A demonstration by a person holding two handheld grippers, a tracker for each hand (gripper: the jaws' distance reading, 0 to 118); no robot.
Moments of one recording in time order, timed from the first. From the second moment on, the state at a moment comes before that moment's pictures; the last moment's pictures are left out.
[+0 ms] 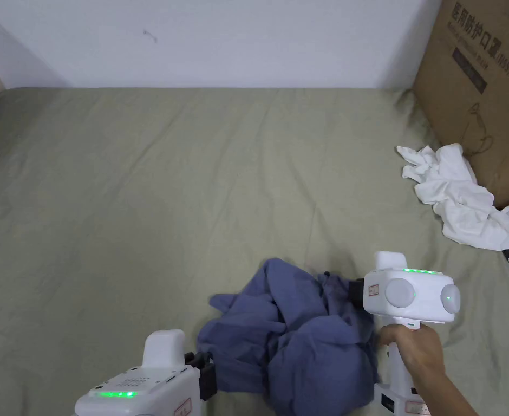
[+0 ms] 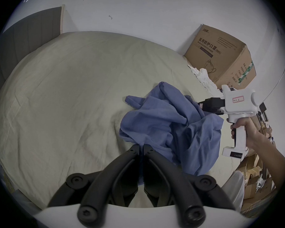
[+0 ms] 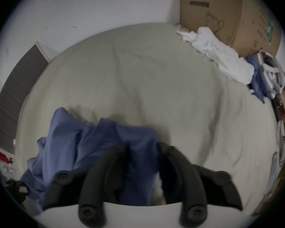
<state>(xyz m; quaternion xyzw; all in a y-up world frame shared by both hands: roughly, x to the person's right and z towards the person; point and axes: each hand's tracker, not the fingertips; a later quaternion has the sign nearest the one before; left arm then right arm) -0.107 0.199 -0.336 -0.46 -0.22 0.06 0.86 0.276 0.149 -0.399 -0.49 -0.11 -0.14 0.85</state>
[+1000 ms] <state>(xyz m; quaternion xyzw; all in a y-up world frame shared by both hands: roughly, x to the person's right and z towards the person) -0.183 0.412 -0.444 -0.20 -0.16 0.13 0.96 0.262 0.470 -0.312 -0.11 -0.18 0.06 0.97</state>
